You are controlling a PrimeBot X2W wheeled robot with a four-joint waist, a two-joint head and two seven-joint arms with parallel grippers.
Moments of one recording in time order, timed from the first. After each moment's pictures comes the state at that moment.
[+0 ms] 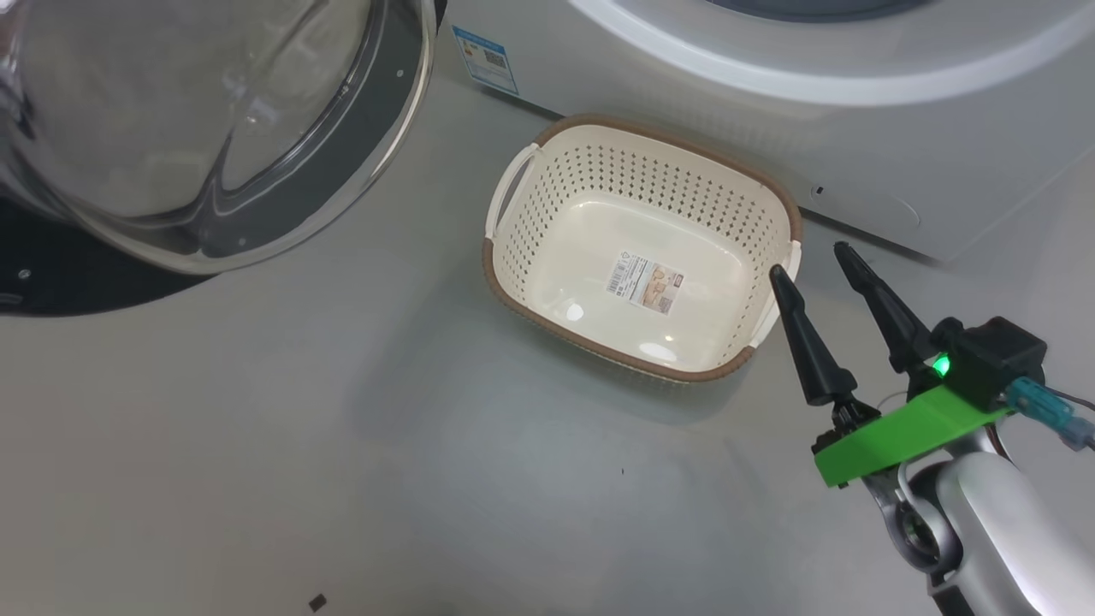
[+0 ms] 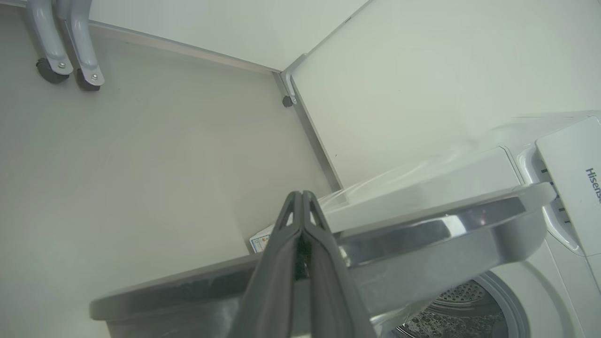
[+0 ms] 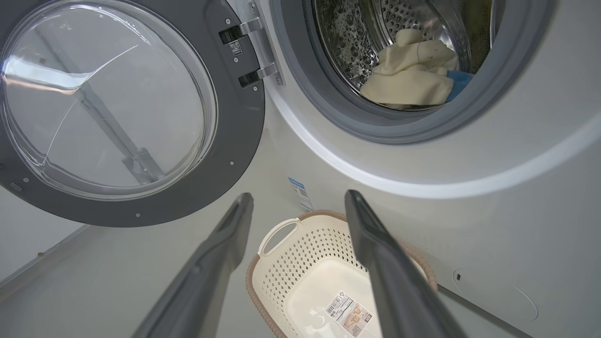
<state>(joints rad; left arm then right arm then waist) -0.86 0.74 0.05 0.70 -1.59 -0.13 0.51 -0.23 -0.25 0.34 0.08 0.40 0.13 -0.26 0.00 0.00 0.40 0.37</state>
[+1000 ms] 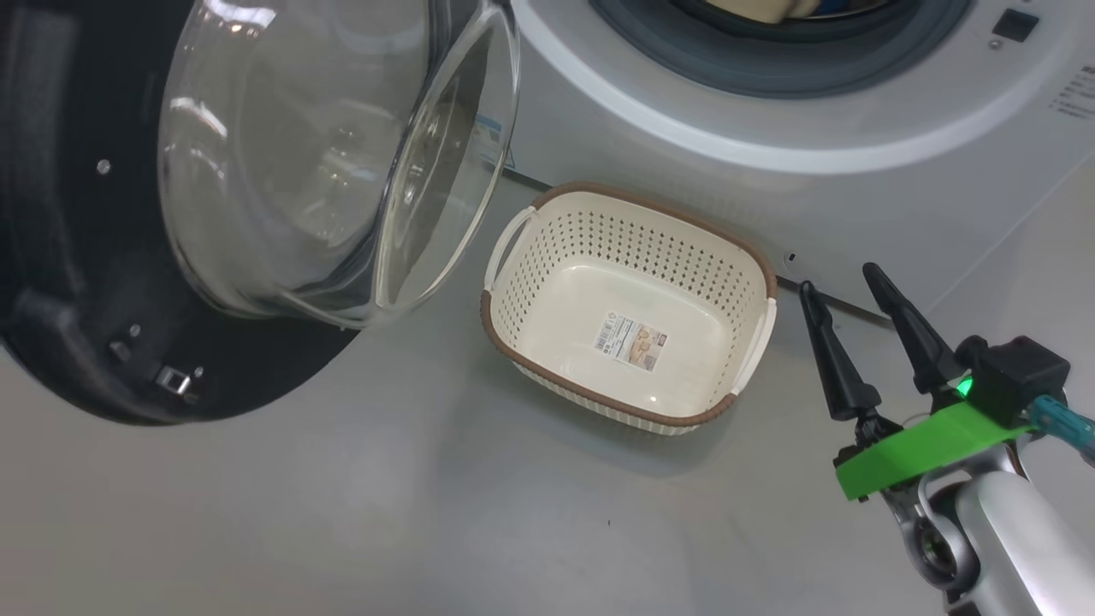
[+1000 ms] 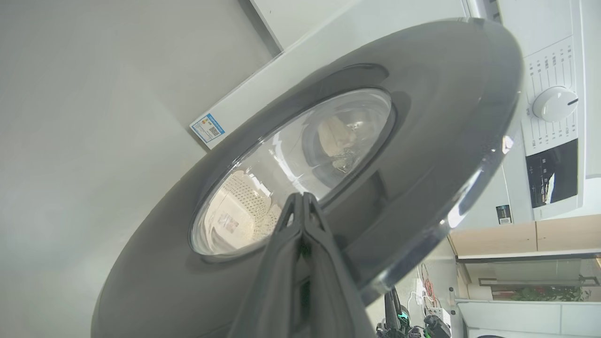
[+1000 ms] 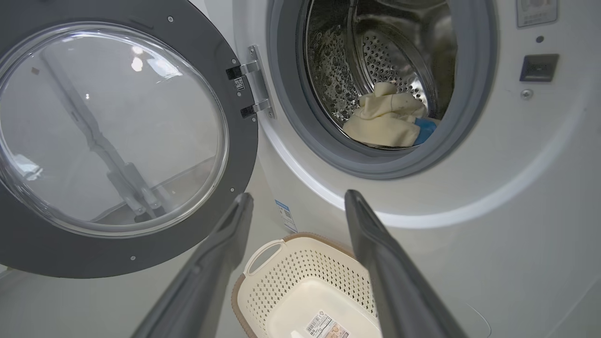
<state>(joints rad) -0.72 0.71 -0.02 0.41 -1.66 -0.13 0.91 -0.18 -0.25 0.28 0.10 0.40 0.13 -0.26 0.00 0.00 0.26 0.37</state>
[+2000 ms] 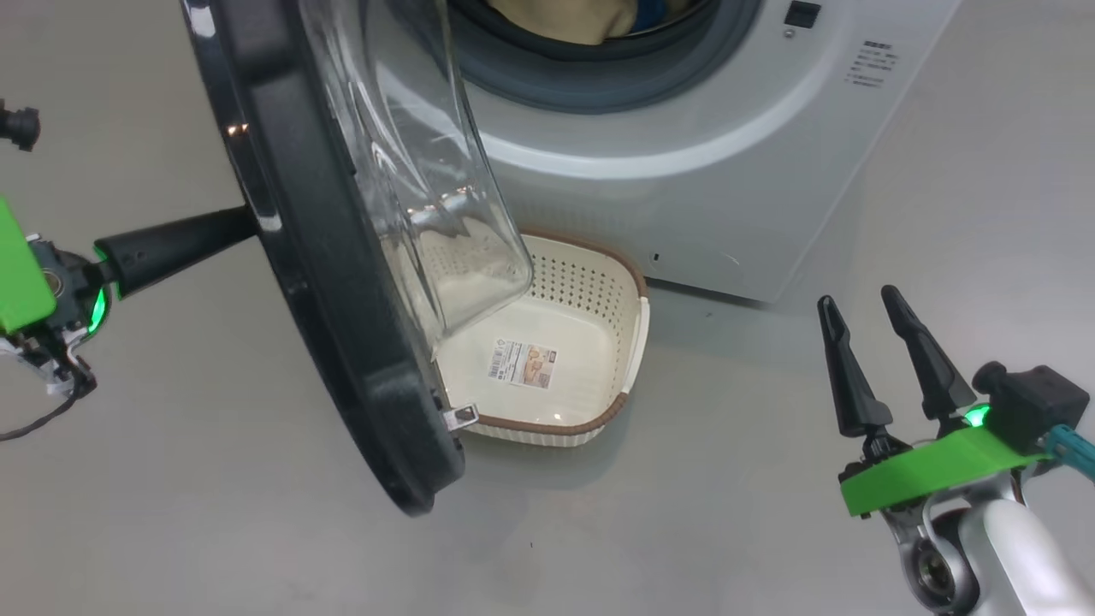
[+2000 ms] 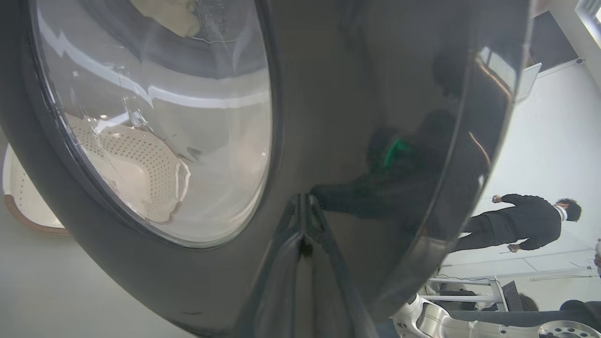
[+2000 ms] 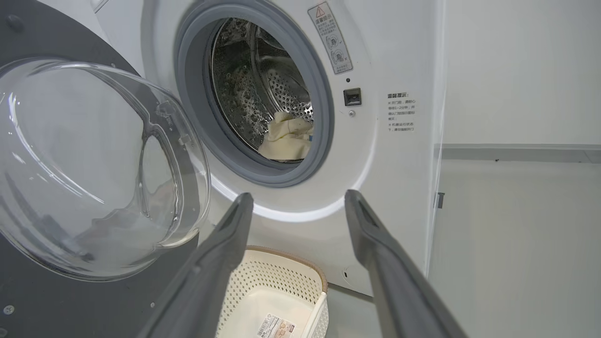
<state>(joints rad) -0.66 0.51 -0.09 0.06 -1.61 -0.13 1.08 -0.11 -0.18 0.19 0.07 0.40 0.13 -0.26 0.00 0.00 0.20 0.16</state>
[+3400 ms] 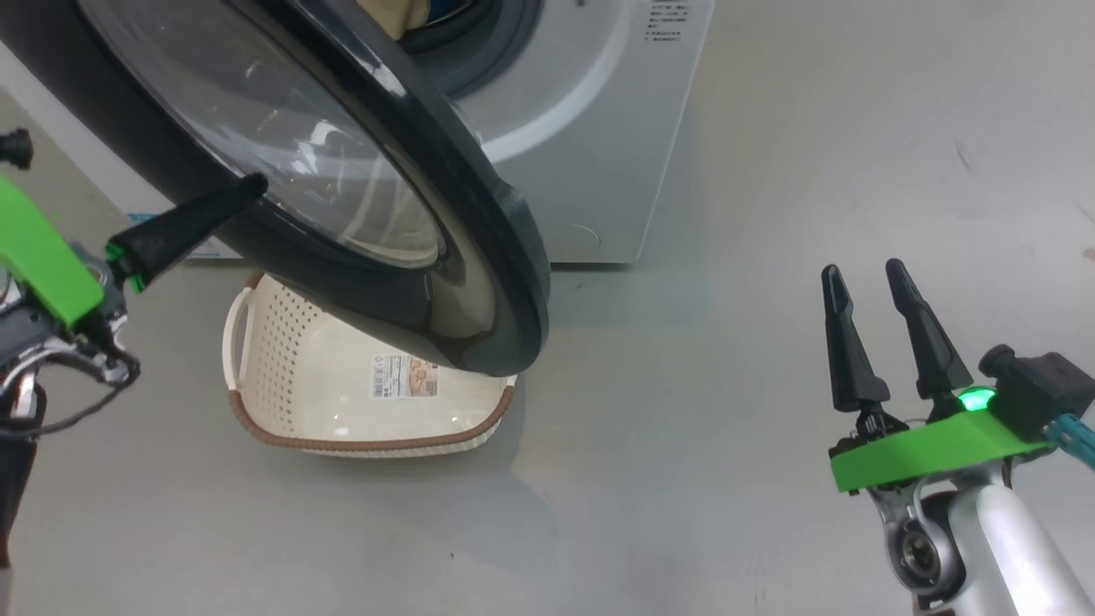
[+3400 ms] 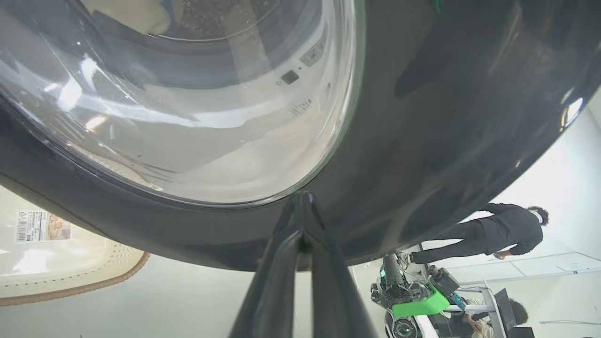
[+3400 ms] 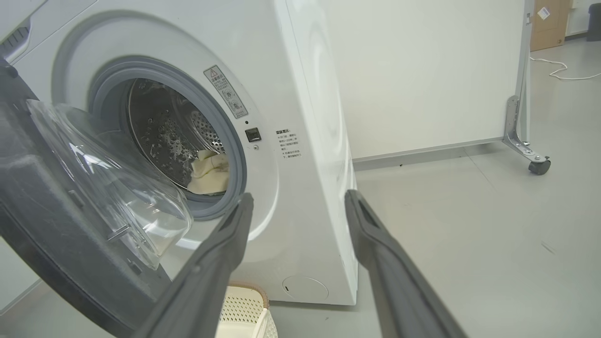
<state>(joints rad) -0.65 0.47 -0.13 0.15 -1.51 -0.13 0.81 -0.13 -0.09 0.13 0.04 0.39 0.13 -0.26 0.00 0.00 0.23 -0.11</state>
